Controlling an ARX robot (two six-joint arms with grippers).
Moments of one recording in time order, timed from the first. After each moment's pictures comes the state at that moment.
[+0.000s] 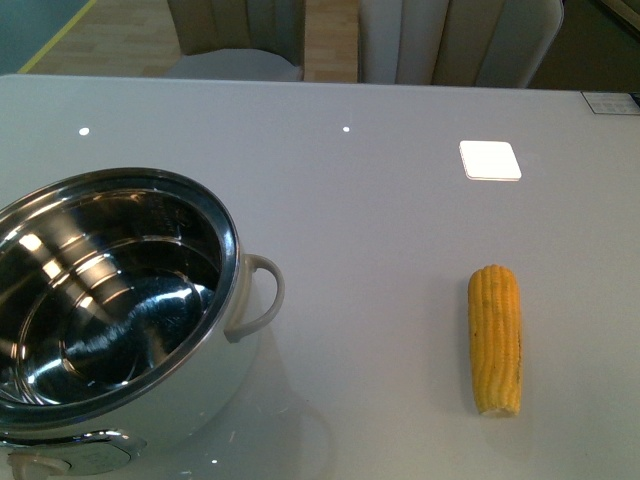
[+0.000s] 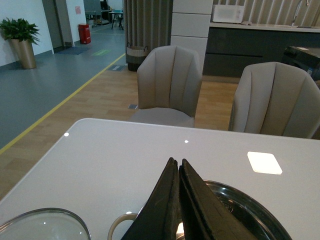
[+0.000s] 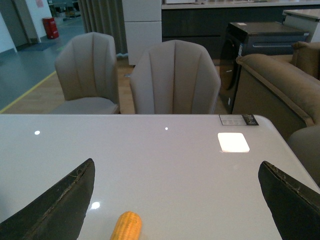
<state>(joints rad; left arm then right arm) 0.00 0.20 0.01 0.20 0.00 -0.01 0.00 0.00 0.02 0.00 0.00 0.00</state>
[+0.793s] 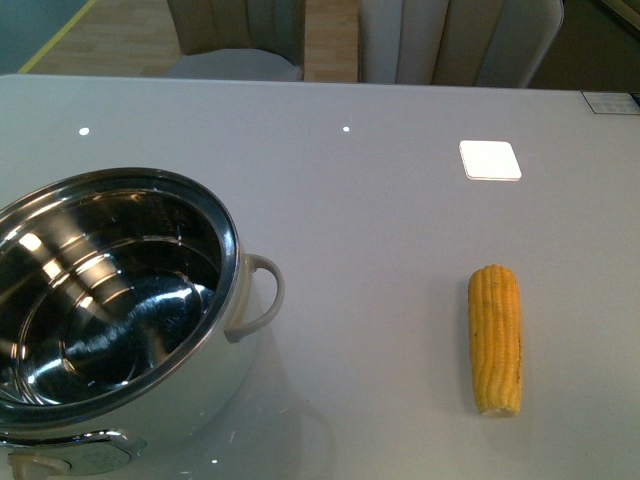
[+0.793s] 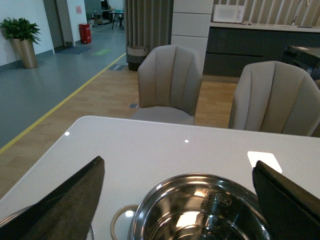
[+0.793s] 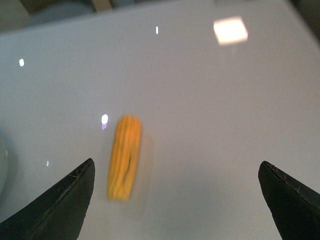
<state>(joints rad) 0.00 0.01 0.01 0.00 0.00 -0.01 0.07 0.30 0.16 -0.39 0.11 0.23</state>
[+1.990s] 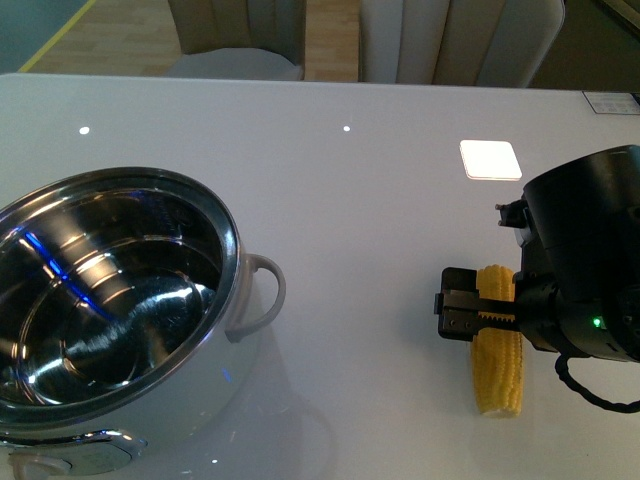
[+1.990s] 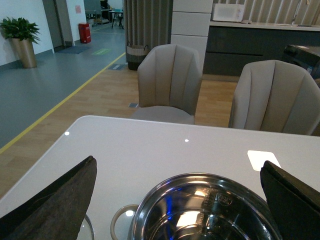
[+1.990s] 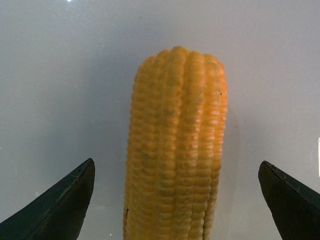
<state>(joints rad) 0.00 0.01 0.01 0.00 0.00 -0.01 0.33 2.18 0.74 0.42 0.24 0.37</state>
